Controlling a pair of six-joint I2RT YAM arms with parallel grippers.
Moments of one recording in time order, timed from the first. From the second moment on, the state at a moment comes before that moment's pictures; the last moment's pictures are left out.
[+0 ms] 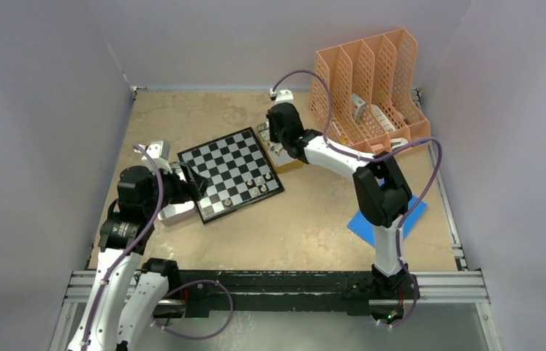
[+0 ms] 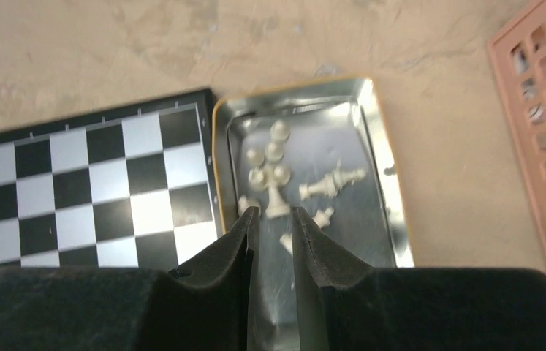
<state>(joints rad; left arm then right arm) -0.12 0.61 0.75 -0.57 0.26 -0.39 0.68 2.01 1.51 -0.05 0.32 0.28</state>
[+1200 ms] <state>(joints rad) -0.12 0.63 0.75 -0.57 0.26 -0.39 0.60 2.27 1.68 0.04 0.22 0.22</state>
